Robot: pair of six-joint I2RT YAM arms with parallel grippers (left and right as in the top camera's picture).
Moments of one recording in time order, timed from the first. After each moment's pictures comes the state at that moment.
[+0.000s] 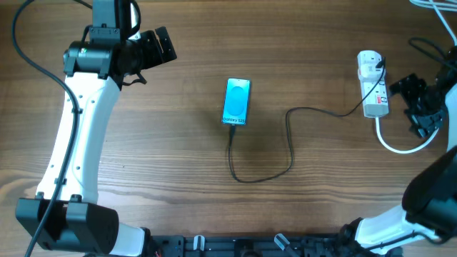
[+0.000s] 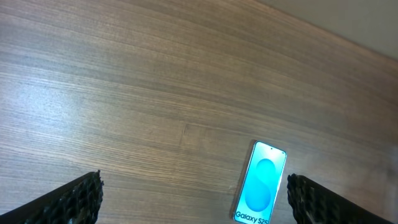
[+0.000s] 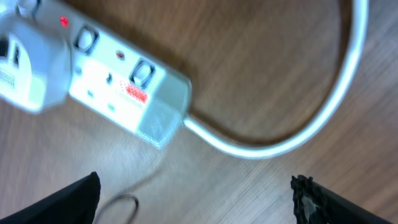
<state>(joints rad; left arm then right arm) -0.09 1.64 1.64 -0.93 0.06 -0.39 -0.48 1.77 1.41 -1.06 -0.08 0.57</state>
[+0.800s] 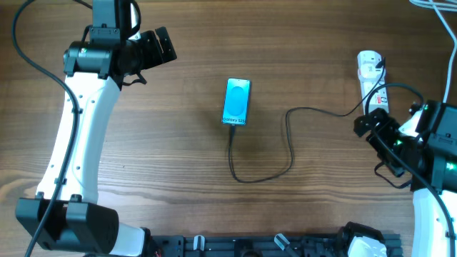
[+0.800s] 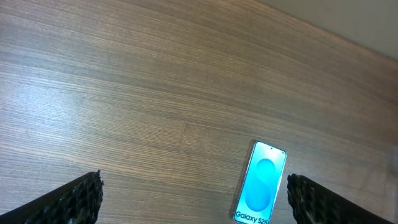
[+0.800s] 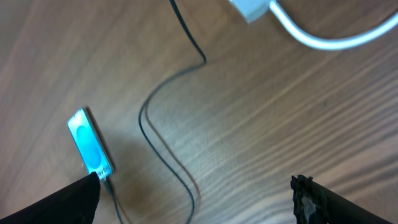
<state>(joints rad) -0.09 1.64 1.64 -0.93 0.06 -0.39 -0.30 1.00 1.00 -1.07 -0.24 0.52</state>
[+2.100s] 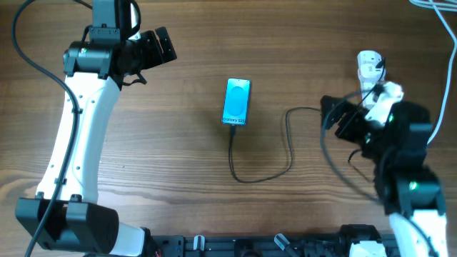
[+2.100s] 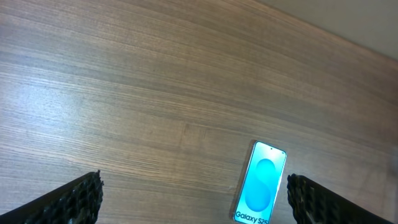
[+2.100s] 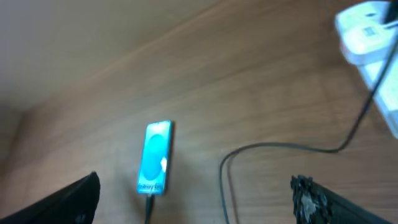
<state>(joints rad) -0.09 1.64 1.64 -0.93 0.06 -0.39 0.01 0.83 0.77 -0.51 -0.25 0.44</state>
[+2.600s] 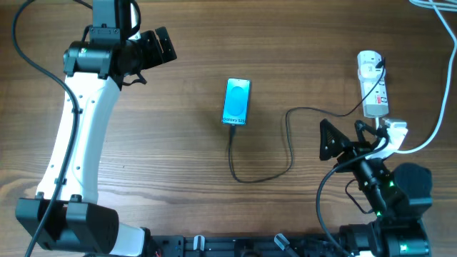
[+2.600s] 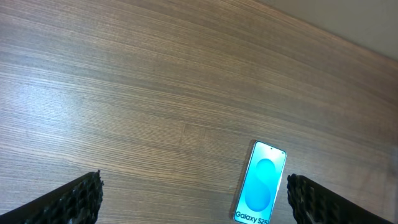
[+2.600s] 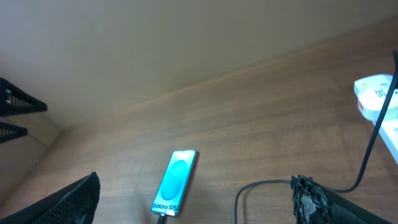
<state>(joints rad) -0.09 1.64 1.64 -0.93 0.06 -0.39 0.03 0.39 0.52 -0.36 -0.25 0.41</state>
